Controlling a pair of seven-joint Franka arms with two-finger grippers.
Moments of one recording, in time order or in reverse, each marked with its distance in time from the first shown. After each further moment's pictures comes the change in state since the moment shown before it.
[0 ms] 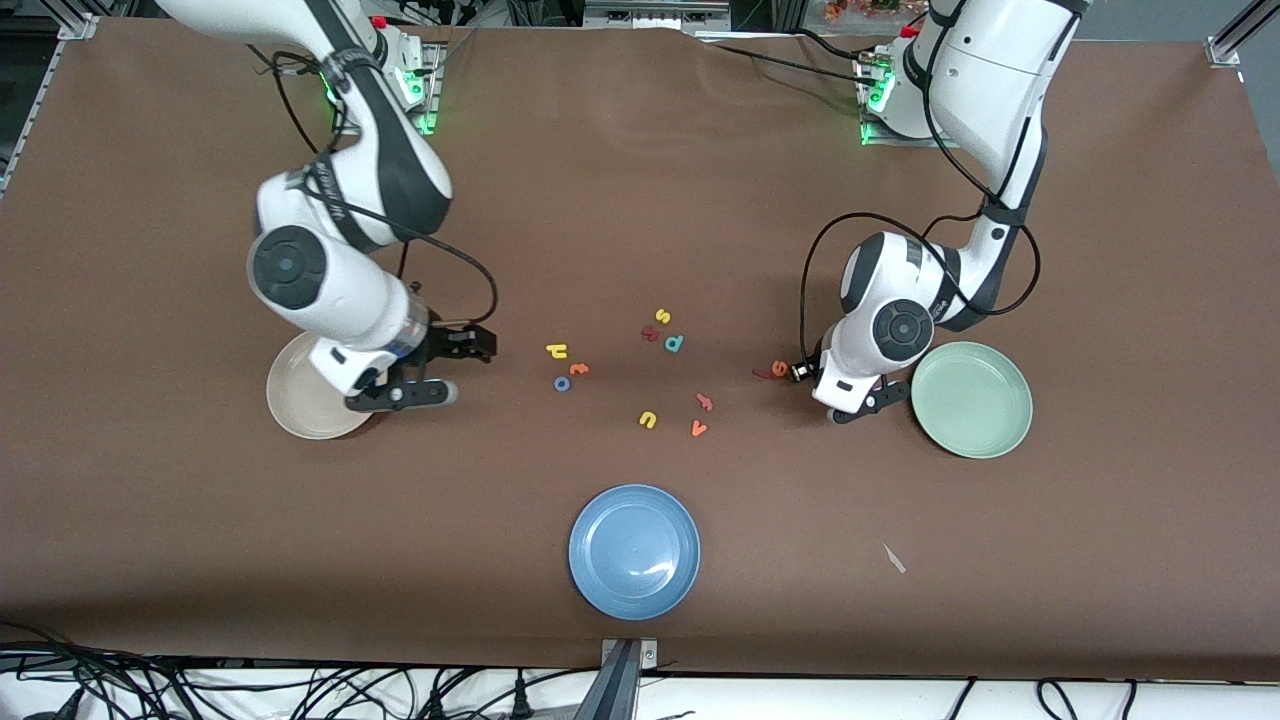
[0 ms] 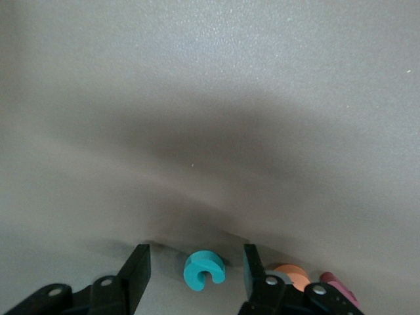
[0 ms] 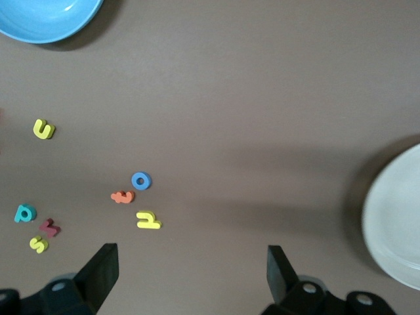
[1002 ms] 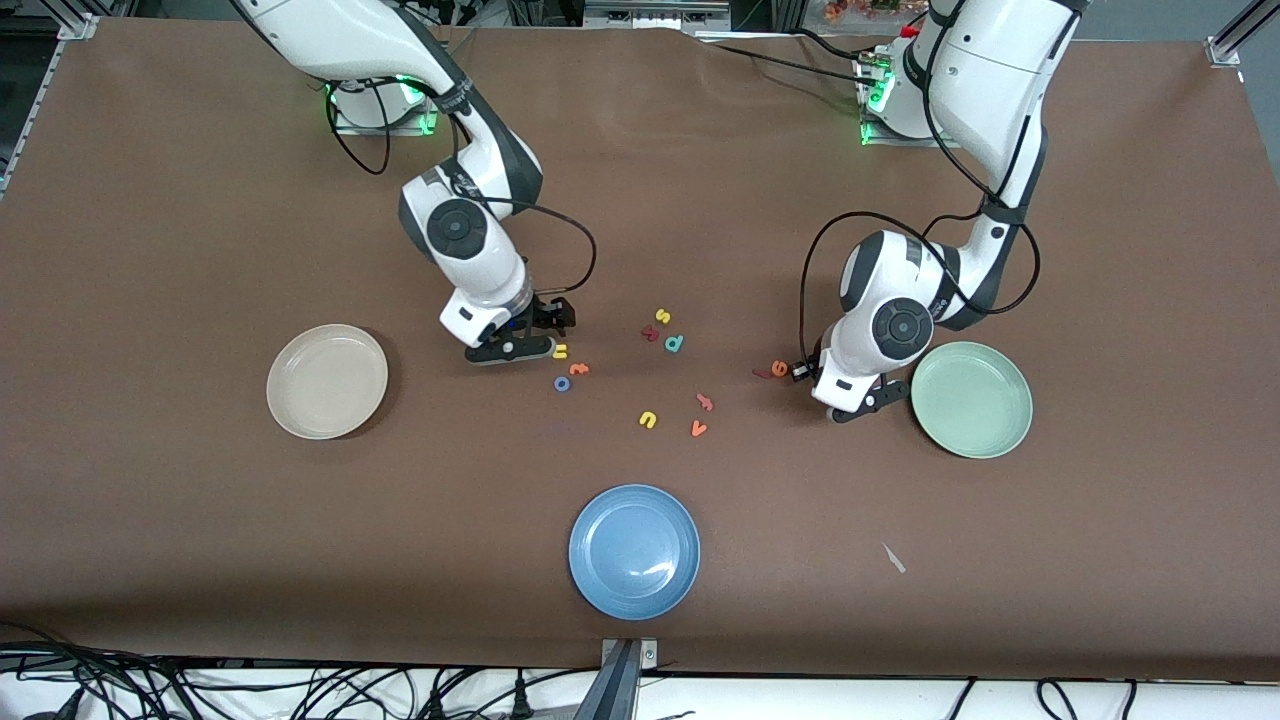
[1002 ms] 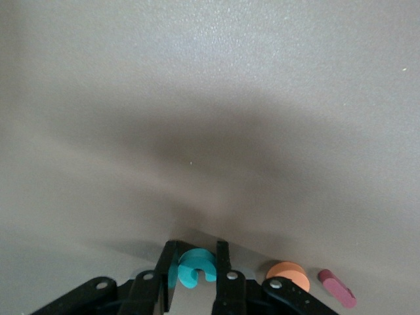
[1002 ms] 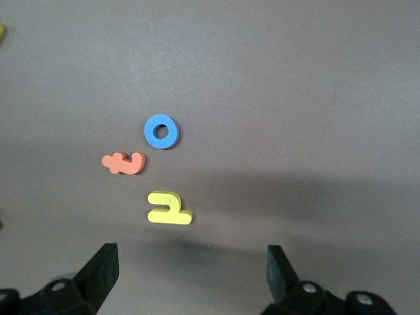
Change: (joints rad) left arm -0.002 -0.003 0.000 -0.003 0.000 0.003 0.000; right arm 0.086 0.080 0.102 -0.311 -0.211 0.448 0.273
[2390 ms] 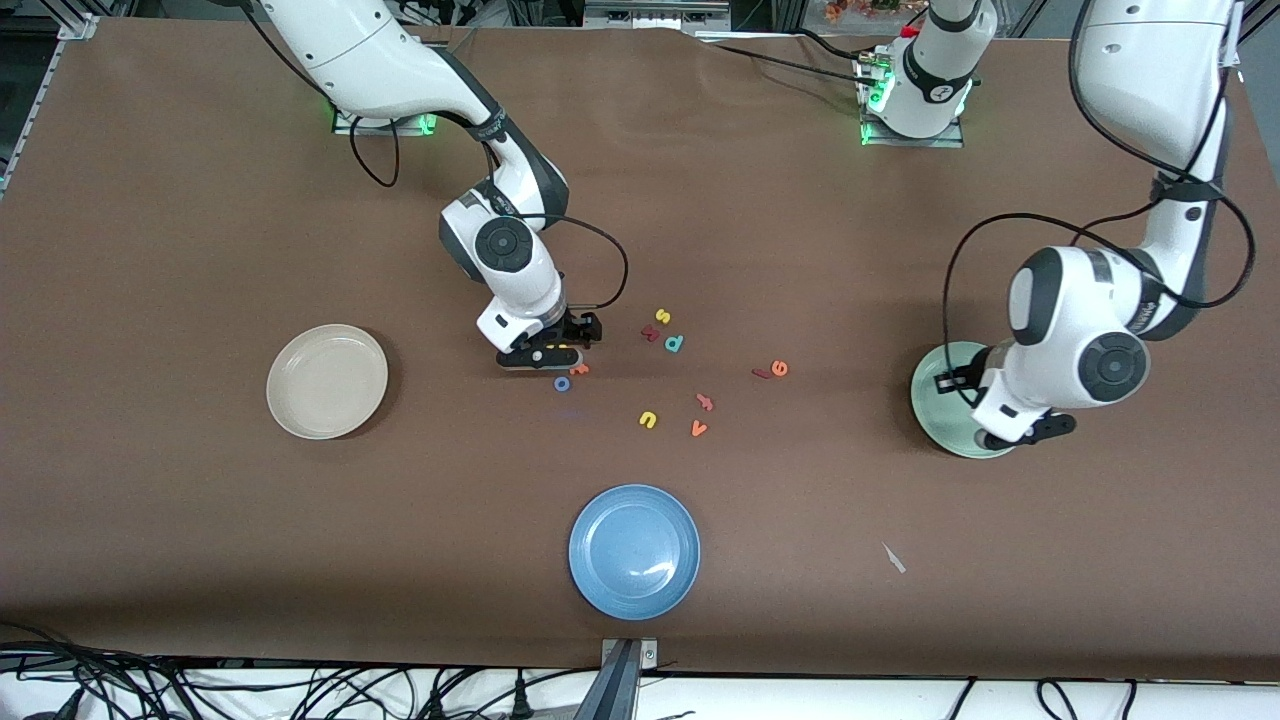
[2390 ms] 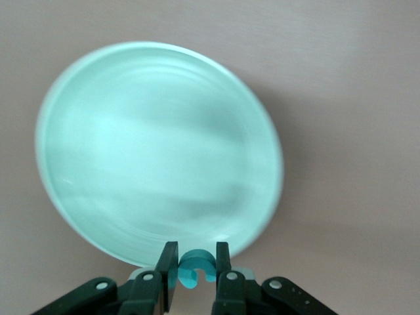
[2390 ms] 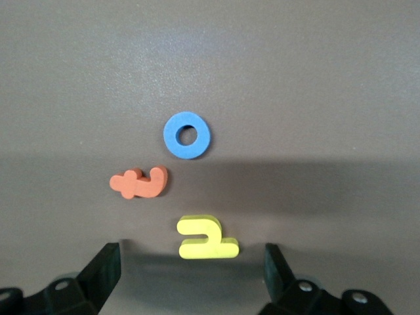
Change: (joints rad) left arm 0.324 -0.089 0.027 0.114 0.182 -0.306 0.399; right arm 0.041 0.128 -0.001 0.085 -0.026 0.053 0.146
